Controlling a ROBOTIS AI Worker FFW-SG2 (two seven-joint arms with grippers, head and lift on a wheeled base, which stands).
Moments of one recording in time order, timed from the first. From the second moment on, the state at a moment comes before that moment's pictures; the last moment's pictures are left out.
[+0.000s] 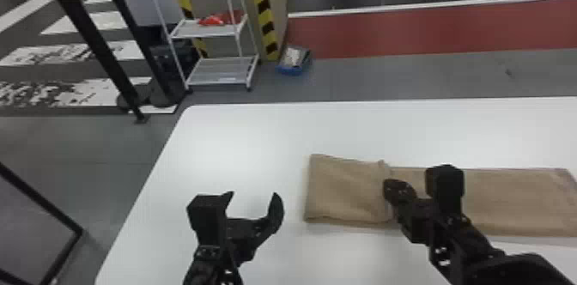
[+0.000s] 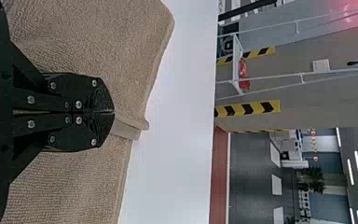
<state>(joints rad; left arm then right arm) 0.42 0.00 0.06 -1.87 0.04 0.20 -0.05 0.01 0.00 0.24 -1.43 -0.03 0.29 0.14</state>
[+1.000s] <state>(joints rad) 0.46 0.00 0.06 -1.88 0.05 0.19 -0.05 0.00 0.00 0.27 -1.38 0.00 0.28 0.12</state>
